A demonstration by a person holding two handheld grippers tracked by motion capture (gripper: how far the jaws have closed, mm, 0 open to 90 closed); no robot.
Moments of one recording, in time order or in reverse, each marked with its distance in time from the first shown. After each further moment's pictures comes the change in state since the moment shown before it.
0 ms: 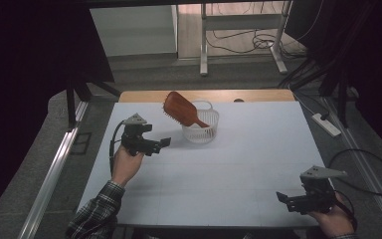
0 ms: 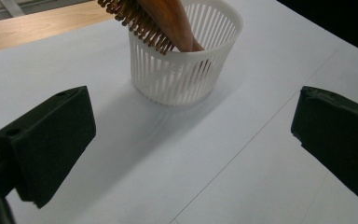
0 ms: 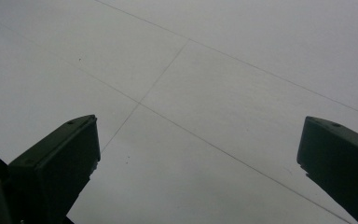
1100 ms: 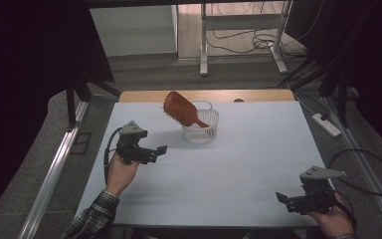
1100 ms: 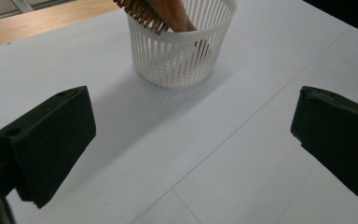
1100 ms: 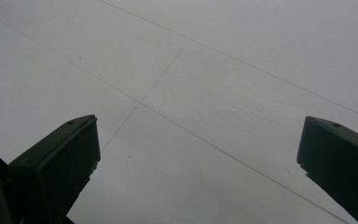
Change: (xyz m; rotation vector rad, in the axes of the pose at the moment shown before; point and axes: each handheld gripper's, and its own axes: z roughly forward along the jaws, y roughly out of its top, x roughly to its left) left arm -0.015 -0.016 -0.019 0.011 0.037 0.028; right arm 0.002 0.000 0.000 0.000 -0.006 -0.014
